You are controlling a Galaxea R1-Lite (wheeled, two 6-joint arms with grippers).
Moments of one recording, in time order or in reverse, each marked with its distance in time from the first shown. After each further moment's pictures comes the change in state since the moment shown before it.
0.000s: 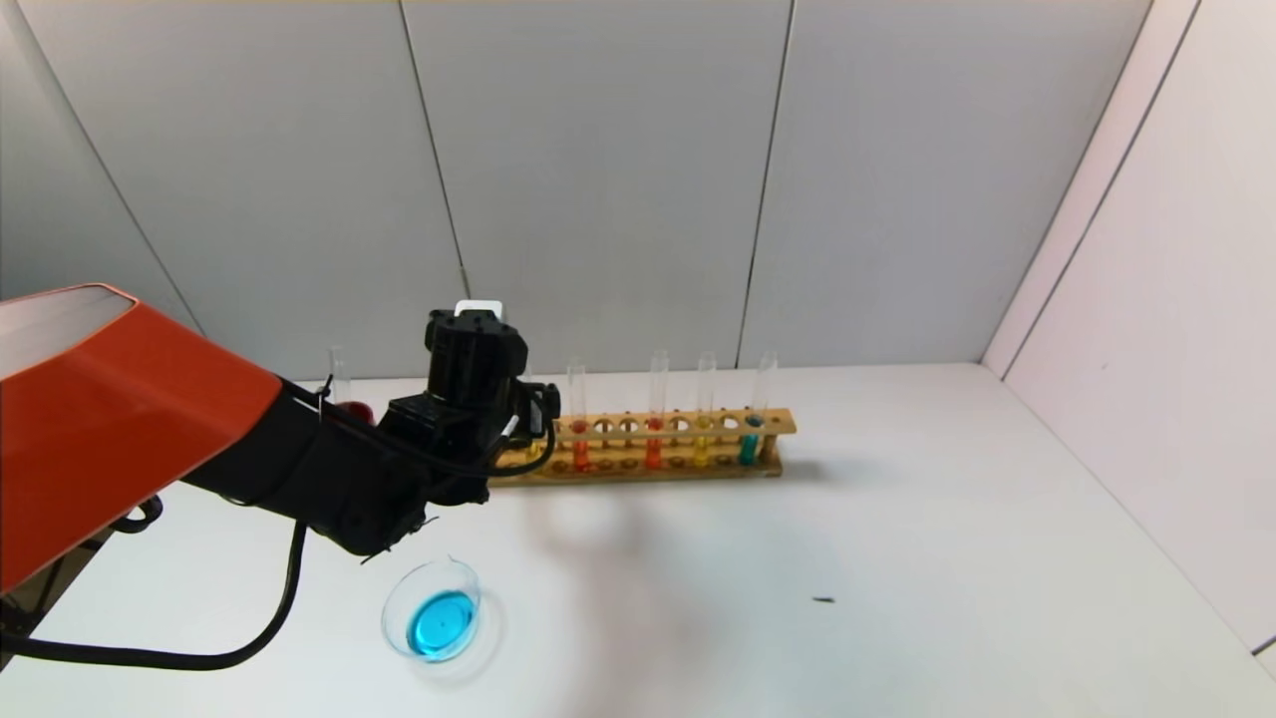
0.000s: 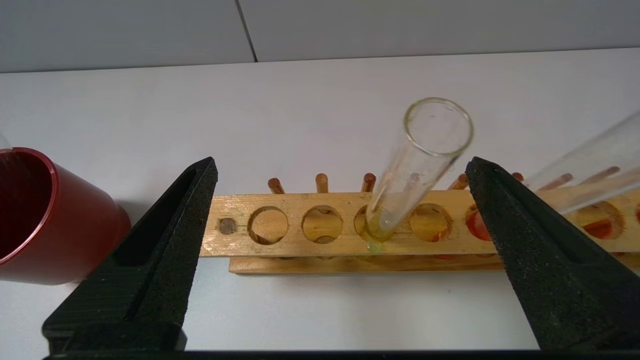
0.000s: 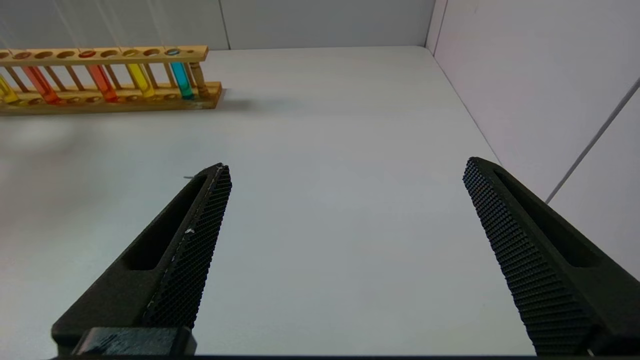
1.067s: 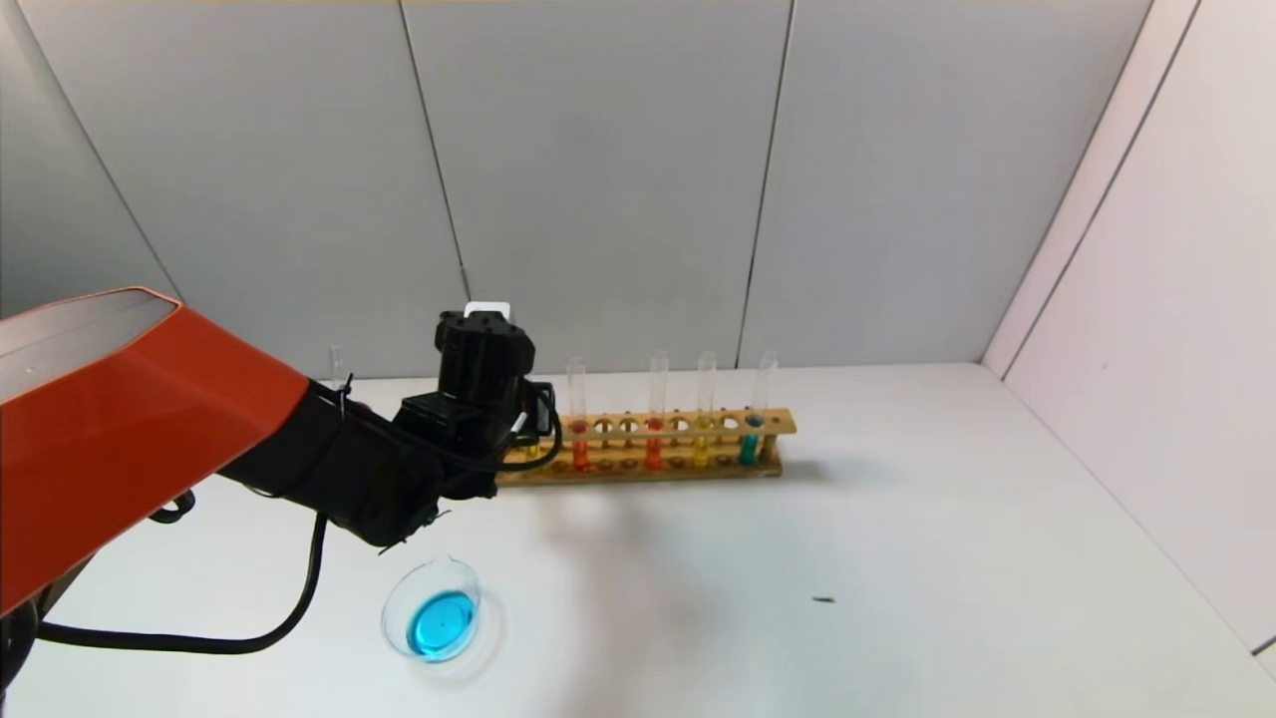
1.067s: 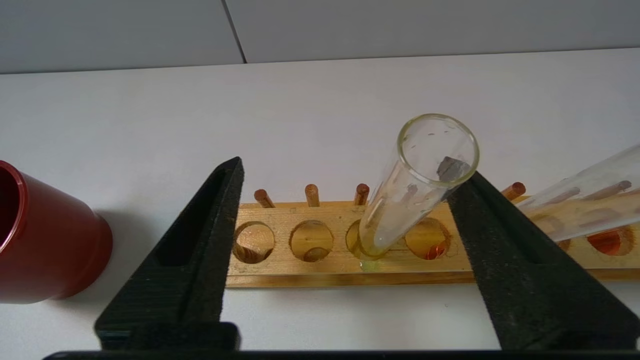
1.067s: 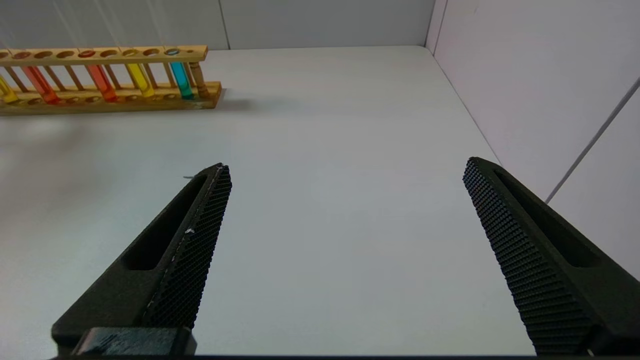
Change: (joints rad) left arm 0.007 0.042 -0.038 -0.004 -0.025 0.000; right arm 0.000 0.000 0.000 0.000 0.000 0.000
